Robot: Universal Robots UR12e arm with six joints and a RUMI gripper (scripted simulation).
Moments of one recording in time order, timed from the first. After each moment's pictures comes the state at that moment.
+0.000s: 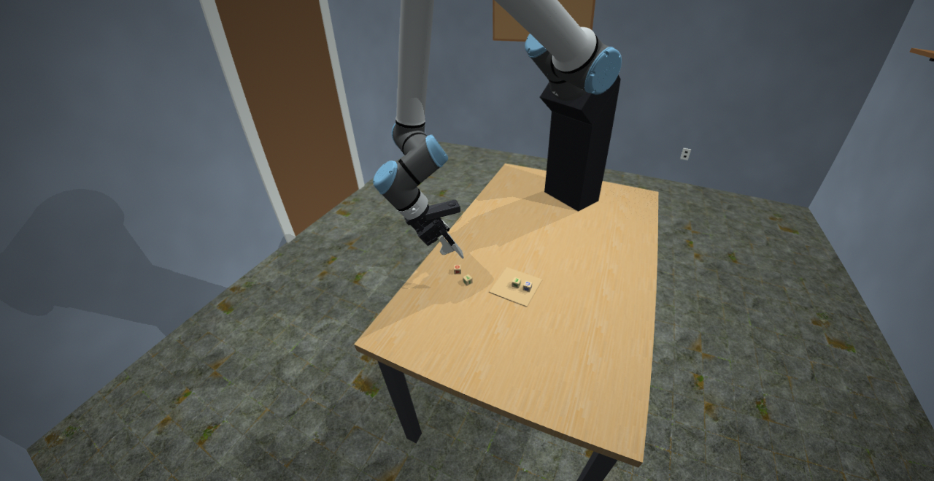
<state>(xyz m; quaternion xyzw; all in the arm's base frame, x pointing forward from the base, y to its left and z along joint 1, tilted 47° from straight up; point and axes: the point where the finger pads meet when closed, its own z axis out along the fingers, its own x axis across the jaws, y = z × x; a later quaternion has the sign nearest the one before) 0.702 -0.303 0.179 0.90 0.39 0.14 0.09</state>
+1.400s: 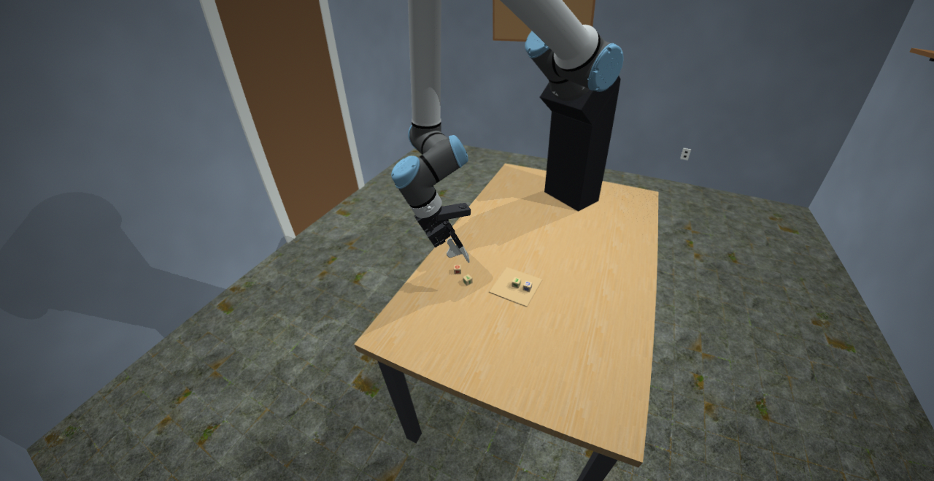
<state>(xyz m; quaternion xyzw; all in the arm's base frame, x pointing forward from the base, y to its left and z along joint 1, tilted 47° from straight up) 0.717 -0.290 0.175 0.88 0.42 0.16 0.17</state>
